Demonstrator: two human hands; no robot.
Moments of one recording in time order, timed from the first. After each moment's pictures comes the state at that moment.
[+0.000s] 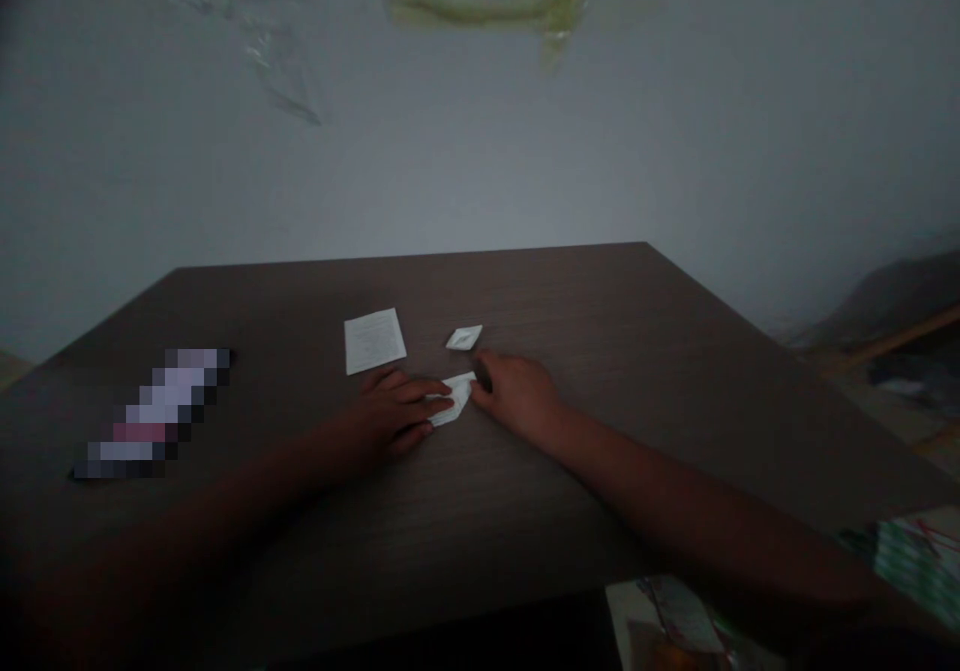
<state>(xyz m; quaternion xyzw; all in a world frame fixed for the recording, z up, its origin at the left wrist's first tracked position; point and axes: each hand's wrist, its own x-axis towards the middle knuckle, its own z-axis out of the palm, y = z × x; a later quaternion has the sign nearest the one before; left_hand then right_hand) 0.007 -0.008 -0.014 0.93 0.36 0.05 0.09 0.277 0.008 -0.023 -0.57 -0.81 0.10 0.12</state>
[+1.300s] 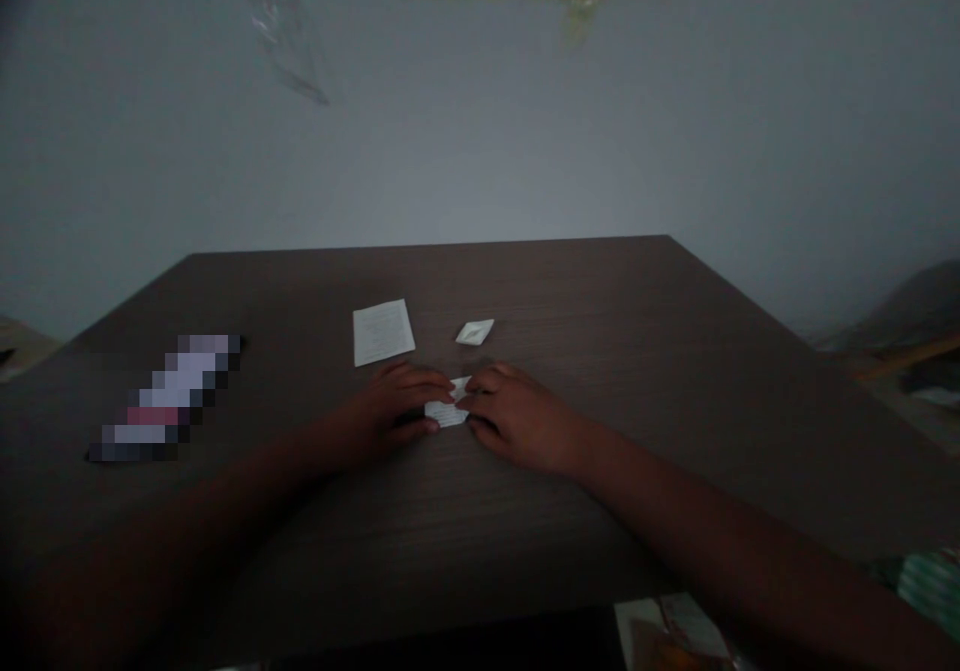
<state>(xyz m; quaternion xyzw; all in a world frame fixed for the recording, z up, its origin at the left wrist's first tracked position) -0.006 0.003 -0.025 0.92 0.33 0.11 0.19 0.293 -0.009 -0.031 -0.28 -0.93 0.12 0.19</state>
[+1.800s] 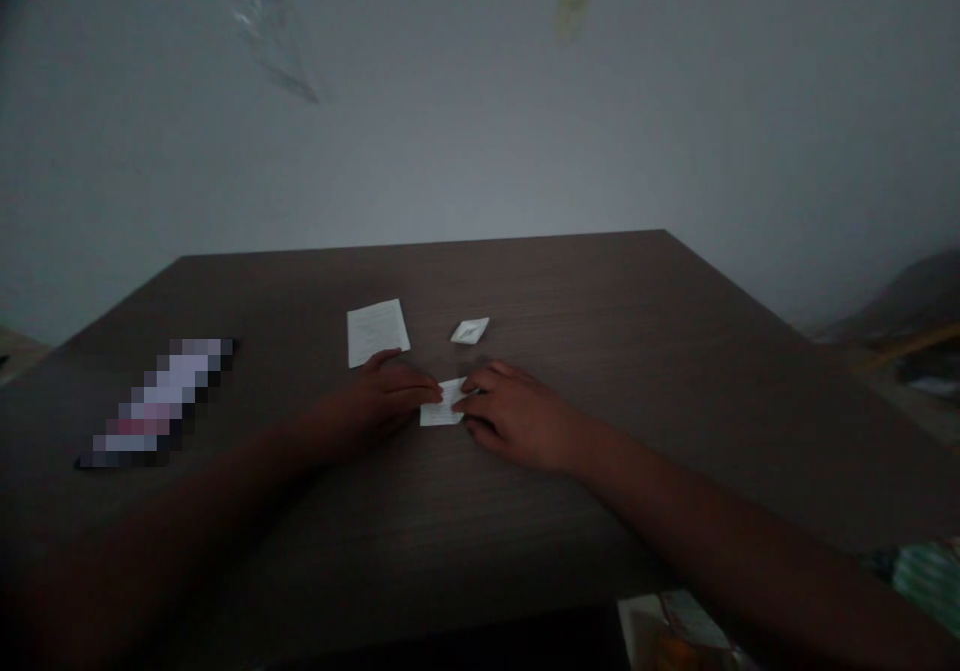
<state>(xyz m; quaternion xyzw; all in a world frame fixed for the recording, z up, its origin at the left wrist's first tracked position) -0.016 0.013 -0.022 0.95 0.27 0.09 0.08 0.292 -0.011 -0.023 -0.28 -0.94 0.12 0.17</state>
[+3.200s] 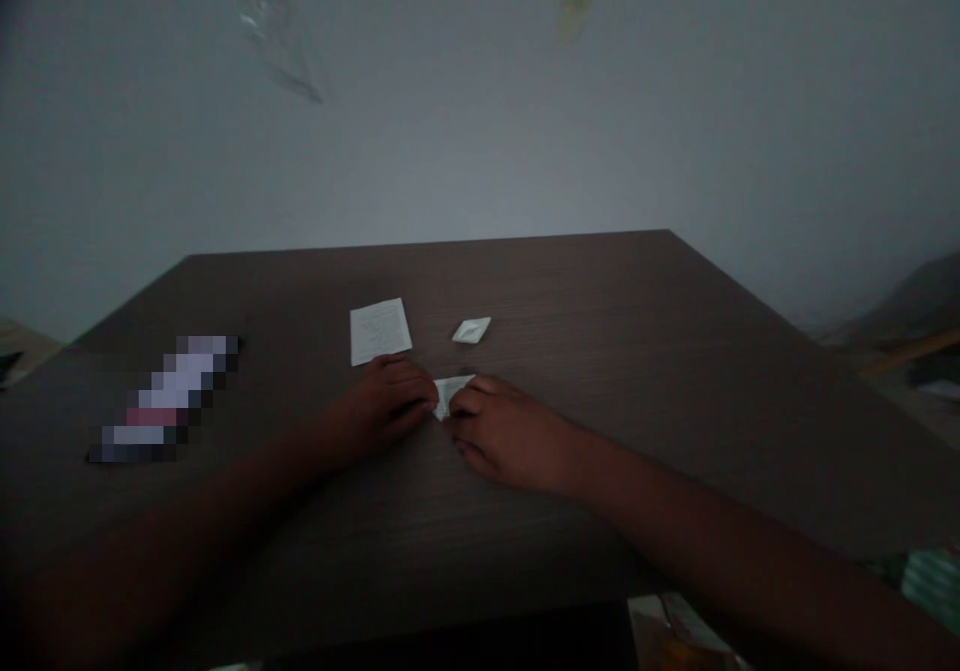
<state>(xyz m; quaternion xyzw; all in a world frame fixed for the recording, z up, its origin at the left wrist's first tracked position) 0.002 0.000 -0.013 0.92 0.36 0.12 0.14 0.277 -0.028 -0.011 -0.25 -0.95 0.11 0.14</state>
